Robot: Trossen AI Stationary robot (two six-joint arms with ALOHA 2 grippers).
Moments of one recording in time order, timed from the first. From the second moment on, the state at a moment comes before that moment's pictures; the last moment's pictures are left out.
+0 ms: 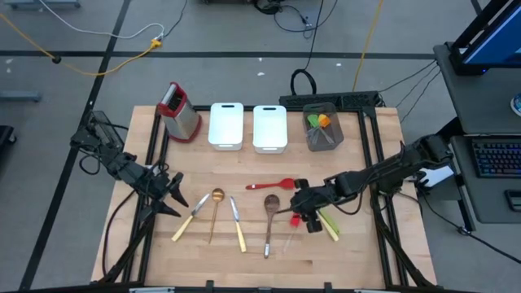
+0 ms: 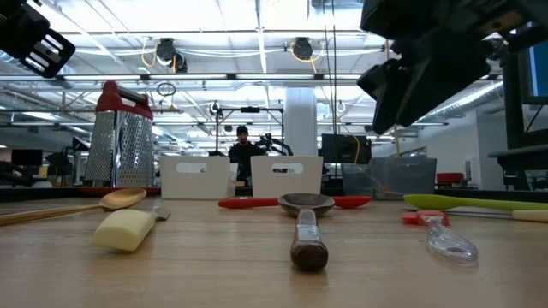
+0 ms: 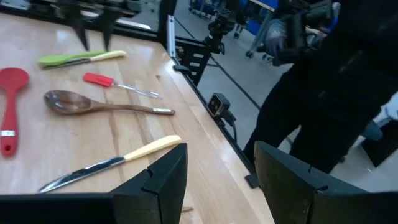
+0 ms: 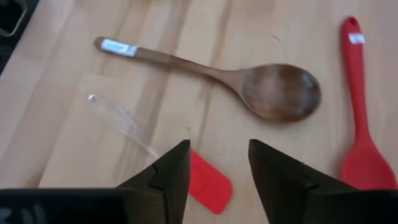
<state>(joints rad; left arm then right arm) -0.57 0.25 0.31 -0.29 0.03 -0.38 0.31 1.48 0.87 -0.29 0.00 0.10</state>
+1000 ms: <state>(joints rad) -0.57 0.25 0.31 -0.29 -0.01 -0.38 0.33 1.69 0.98 -0.42 -0.11 -0.43</state>
